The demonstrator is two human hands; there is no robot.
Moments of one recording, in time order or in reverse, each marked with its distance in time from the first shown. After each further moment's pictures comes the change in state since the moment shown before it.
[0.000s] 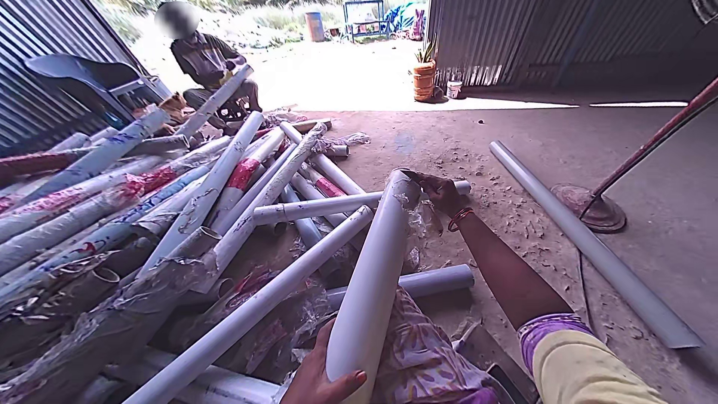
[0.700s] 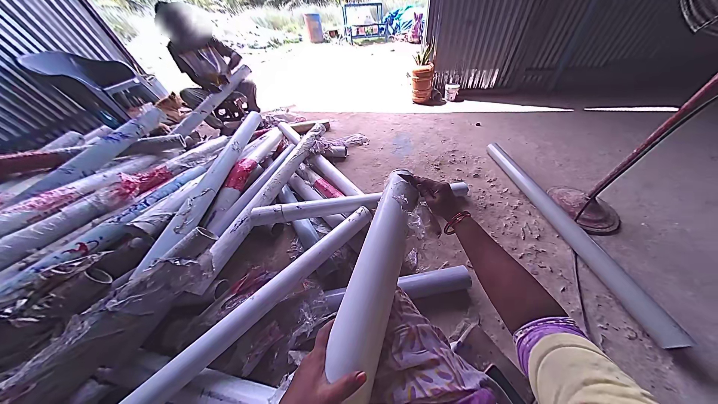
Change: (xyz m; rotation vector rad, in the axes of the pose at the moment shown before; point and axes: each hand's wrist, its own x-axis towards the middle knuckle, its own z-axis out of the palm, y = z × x) left_hand 0.001 -0.002 0.000 0.025 -0.019 0.023; right_hand -0.002 -0.006 0.002 -0.064 -0.056 0.012
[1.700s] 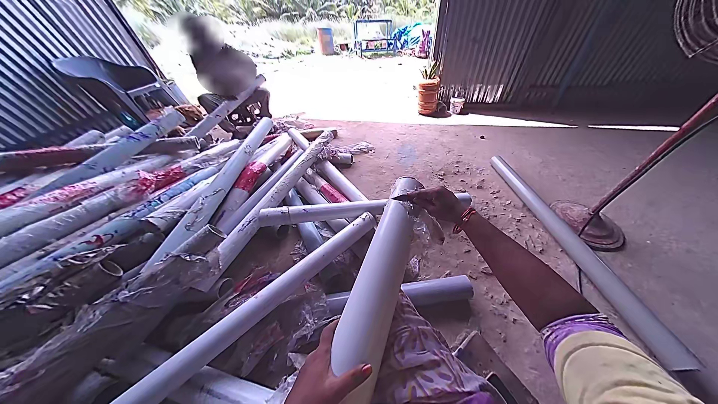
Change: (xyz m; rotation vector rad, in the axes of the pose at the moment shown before) left_hand -0.009 0.010 0.004 0.022 0.044 -0.092; right_hand 0.015 -0.045 -0.032 -0.184 -0.417 -0.044
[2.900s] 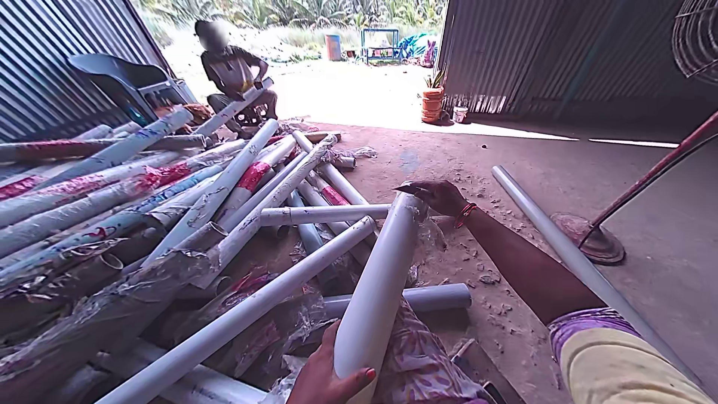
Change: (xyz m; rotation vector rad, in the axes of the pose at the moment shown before) left_hand -0.003 0.008 0.006 0.089 0.015 -0.015; right_hand 0.016 -0.005 -0.017 -0.046 0.066 -0.008
